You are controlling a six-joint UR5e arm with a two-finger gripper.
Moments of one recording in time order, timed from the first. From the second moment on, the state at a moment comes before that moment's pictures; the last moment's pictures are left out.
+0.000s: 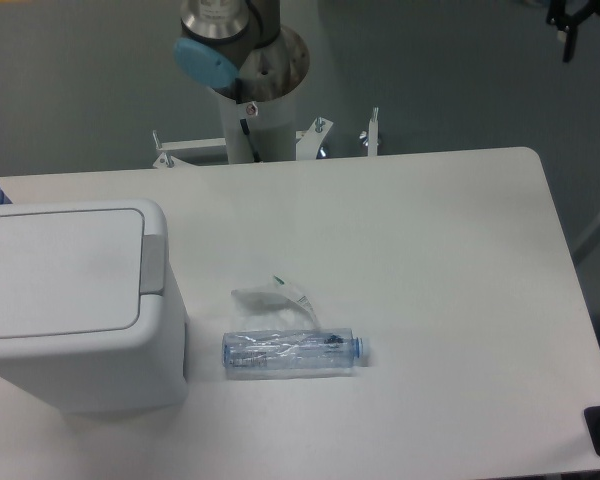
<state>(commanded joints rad) 3.14 -1.68 -1.33 -1.43 1.27 1.74</state>
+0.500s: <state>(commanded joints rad) 3.13 -1.67 -1.33 -1.43 1.27 1.74</state>
